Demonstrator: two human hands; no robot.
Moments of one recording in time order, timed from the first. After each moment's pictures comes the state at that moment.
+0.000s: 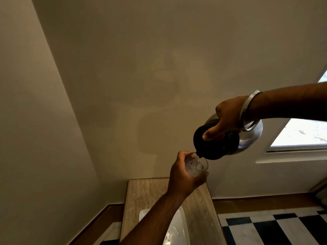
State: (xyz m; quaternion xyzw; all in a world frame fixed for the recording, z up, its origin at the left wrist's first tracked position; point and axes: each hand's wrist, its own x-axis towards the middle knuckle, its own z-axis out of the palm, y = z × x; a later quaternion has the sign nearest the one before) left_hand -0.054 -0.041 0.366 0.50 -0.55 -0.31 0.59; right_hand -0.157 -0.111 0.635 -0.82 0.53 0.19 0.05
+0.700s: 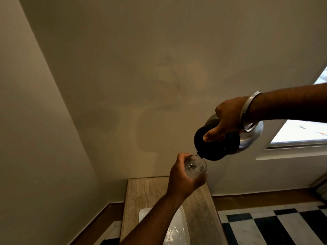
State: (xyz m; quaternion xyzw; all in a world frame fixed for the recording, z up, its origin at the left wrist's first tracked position) left_hand -0.059 -0.052 0.353 0.52 -0.54 -0.32 0.57; right_hand -0.173 -0.129 0.618 -0.83 0.52 0.18 0.02
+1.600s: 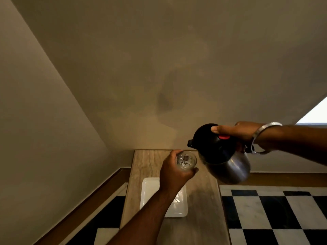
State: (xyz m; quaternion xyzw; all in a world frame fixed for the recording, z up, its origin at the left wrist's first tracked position) left_hand -0.081 -0.044 0.296 0.69 -0.45 -0.27 0.49; right_hand -0.247 -0.165 0.491 -0.65 0.60 0.03 0.47
